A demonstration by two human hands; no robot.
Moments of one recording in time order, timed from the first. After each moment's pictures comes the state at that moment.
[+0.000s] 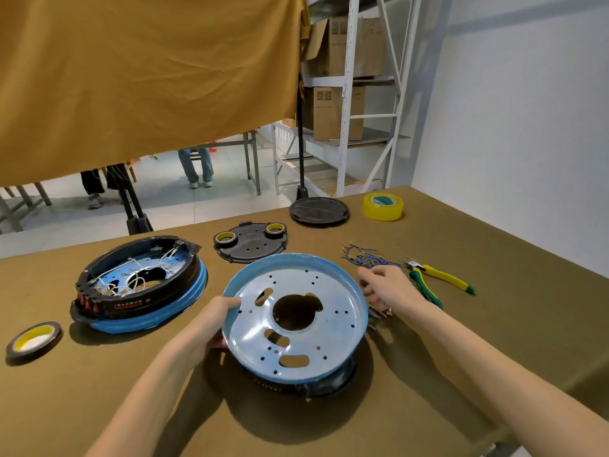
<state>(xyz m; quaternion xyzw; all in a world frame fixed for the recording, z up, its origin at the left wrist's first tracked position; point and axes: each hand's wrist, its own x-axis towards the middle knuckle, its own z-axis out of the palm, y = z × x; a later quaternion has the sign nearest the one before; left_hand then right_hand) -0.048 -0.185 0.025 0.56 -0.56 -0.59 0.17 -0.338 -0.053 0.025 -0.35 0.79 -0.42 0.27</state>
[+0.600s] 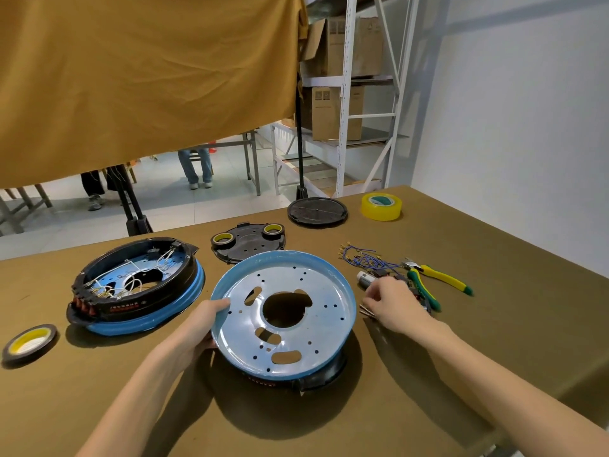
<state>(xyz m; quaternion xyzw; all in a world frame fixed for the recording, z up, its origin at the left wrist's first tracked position) -0.039 -0.193 0.017 0.57 -0.52 -0.61 0.19 -0.335 -0.034 0.012 -0.46 0.85 -0.22 0.08</state>
